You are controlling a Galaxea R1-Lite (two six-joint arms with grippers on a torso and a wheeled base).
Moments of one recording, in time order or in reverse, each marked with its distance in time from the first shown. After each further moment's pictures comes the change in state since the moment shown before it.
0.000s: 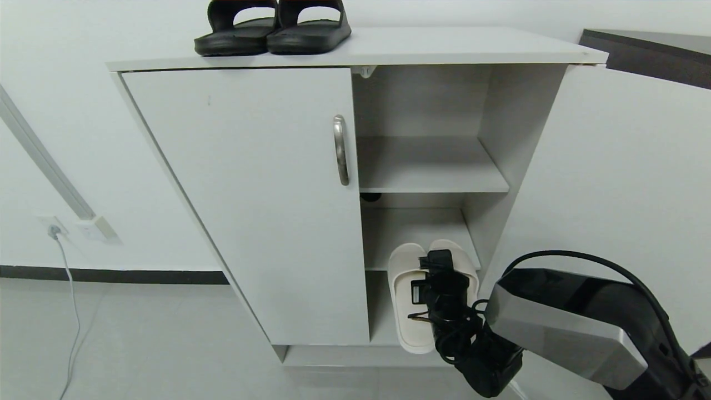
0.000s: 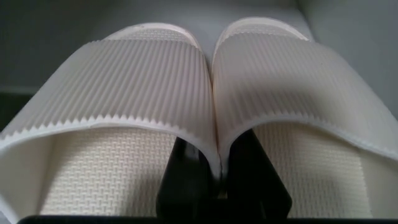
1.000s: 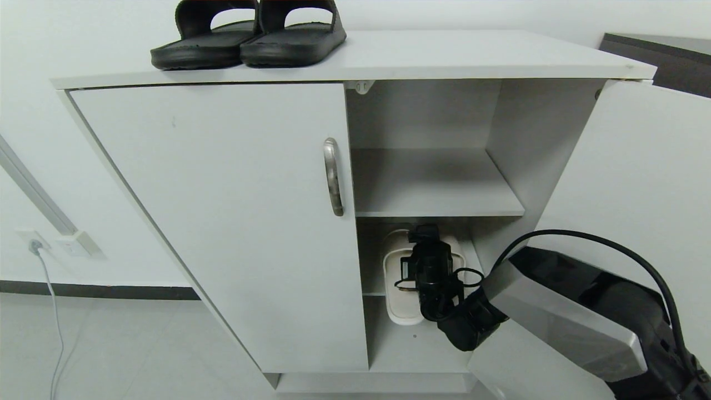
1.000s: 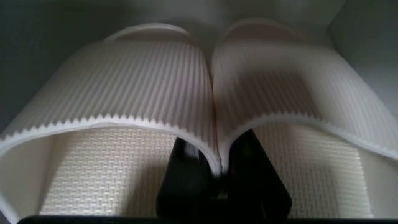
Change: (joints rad) left arm 0.000 0.000 0.000 0.000 0.000 0.000; right arm -0.026 0.000 -0.327 0.396 0.025 0.056
